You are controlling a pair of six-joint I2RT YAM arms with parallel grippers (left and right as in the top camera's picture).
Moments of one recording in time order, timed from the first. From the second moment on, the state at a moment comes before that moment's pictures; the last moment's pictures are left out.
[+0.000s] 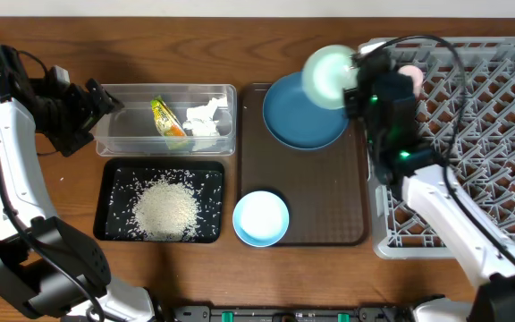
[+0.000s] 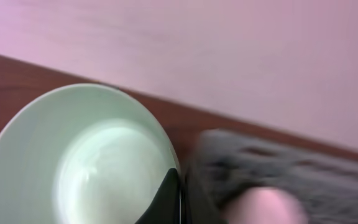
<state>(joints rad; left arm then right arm) 0.44 1.75 1.67 -1.27 0.49 -0.22 0.31 1.47 0.97 0.18 0.29 -0.17</state>
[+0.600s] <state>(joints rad) 0.44 1.75 1.67 -1.27 0.49 -0.22 -0.20 1.48 0.97 0.56 0.61 -0.87</state>
